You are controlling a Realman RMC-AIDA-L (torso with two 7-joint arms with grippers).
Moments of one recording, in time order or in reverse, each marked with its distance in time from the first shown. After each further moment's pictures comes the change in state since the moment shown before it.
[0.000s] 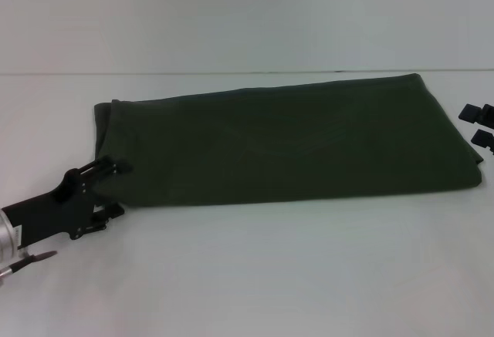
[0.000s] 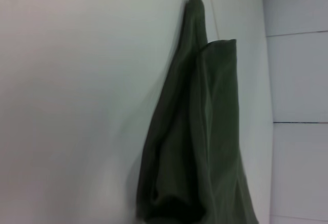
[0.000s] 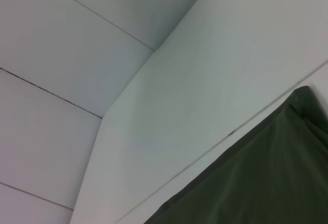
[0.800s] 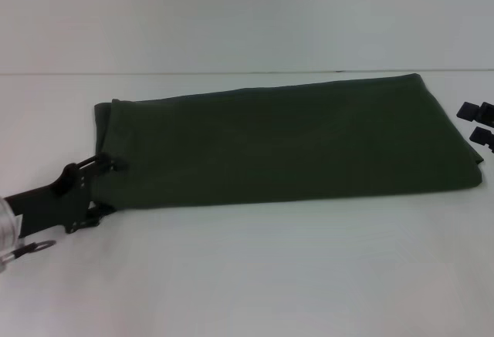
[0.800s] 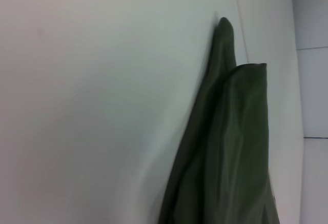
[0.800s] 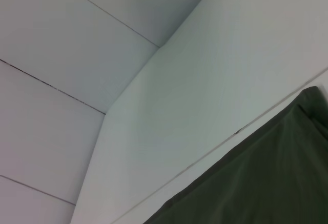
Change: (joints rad) left arm -0.032 0.006 0.022 0.020 0.050 -0.088 -0.083; right arm 0.004 0.000 -0.005 -0.014 -0.006 -0.010 0.000
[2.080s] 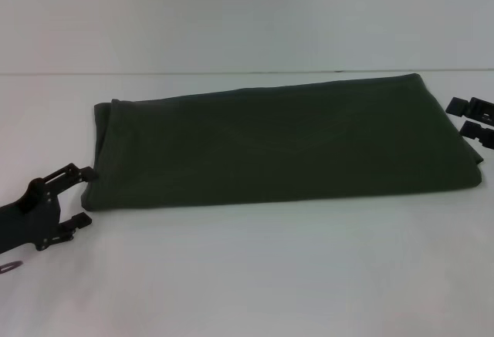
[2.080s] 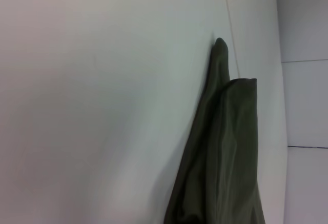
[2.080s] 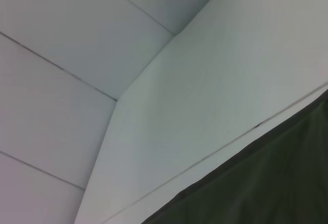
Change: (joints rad) left arm 0.095 0.006 -0.035 0.057 -0.024 0.106 0.017; right arm 0.015 0.002 -0.030 -0.020 0.004 -0.017 0.002
